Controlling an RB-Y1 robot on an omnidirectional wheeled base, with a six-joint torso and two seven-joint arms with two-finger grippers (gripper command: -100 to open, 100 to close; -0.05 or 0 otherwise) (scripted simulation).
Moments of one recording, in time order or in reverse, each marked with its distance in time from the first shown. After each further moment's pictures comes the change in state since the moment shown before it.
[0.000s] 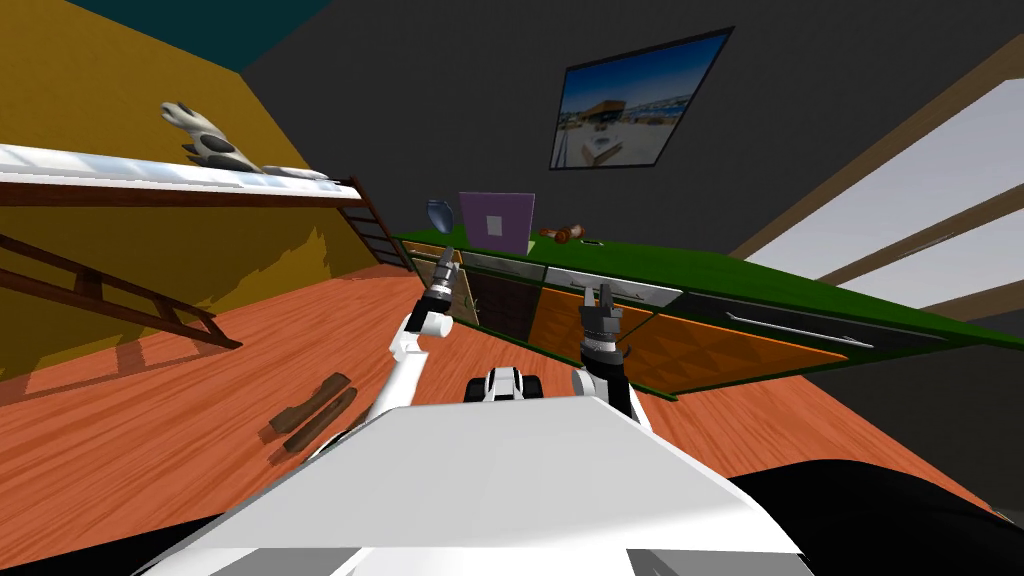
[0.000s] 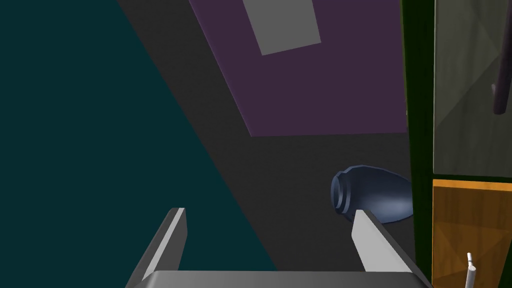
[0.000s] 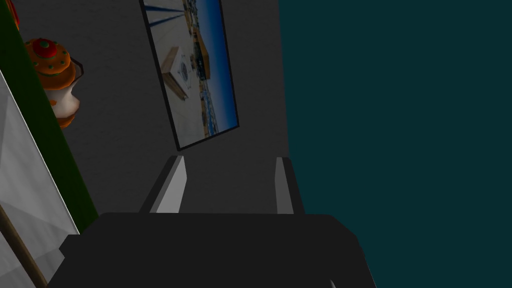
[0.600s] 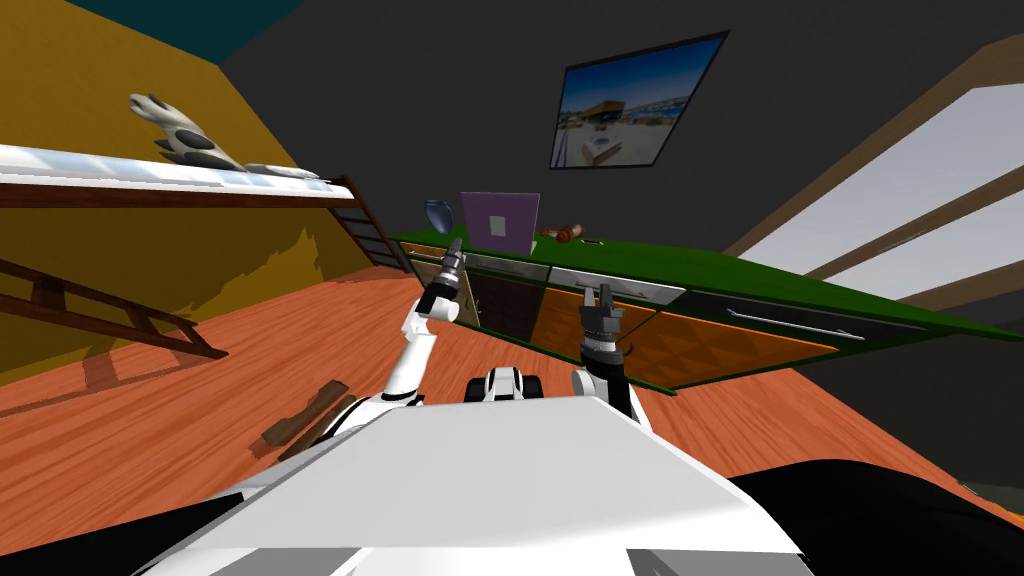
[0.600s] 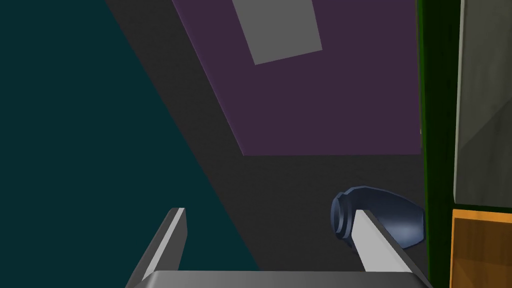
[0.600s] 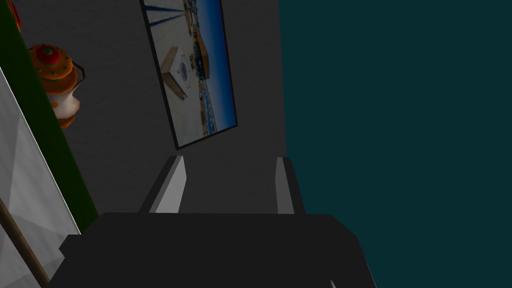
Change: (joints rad) left arm -0.173 -0.002 0.000 0.114 0.012 0.067 -0.017; right arm 0.000 0.000 0.000 0.000 0.000 0.000 0.000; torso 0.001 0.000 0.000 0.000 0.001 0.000
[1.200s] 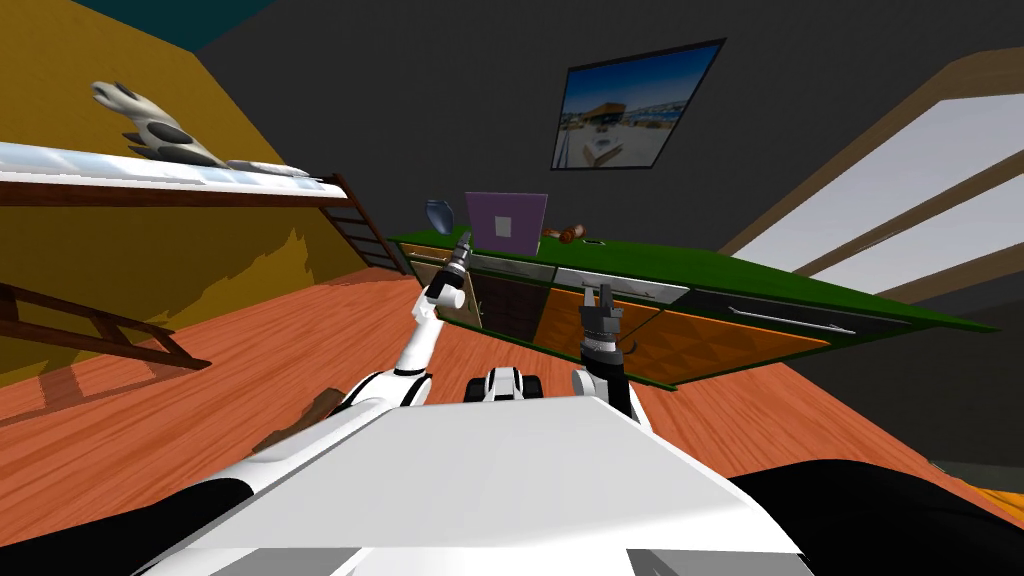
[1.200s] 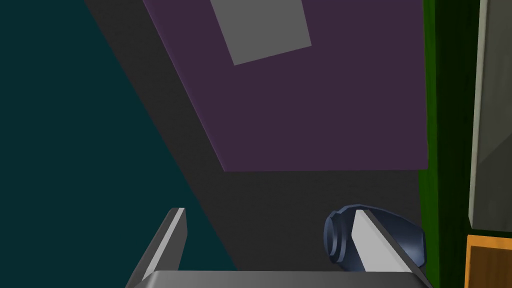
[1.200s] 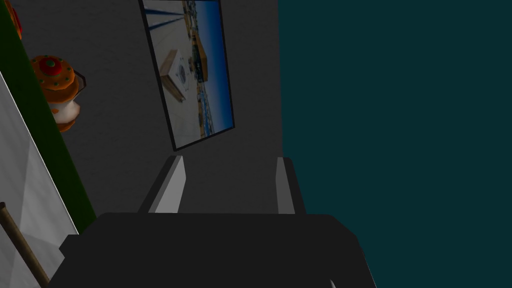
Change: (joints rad) left arm -0.168 0.003 -0.003 0.145 0.015 0.058 -0.013; right arm 0.000 0.000 0.000 0.000 0.000 0.000 0.000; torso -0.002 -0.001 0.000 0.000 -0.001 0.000
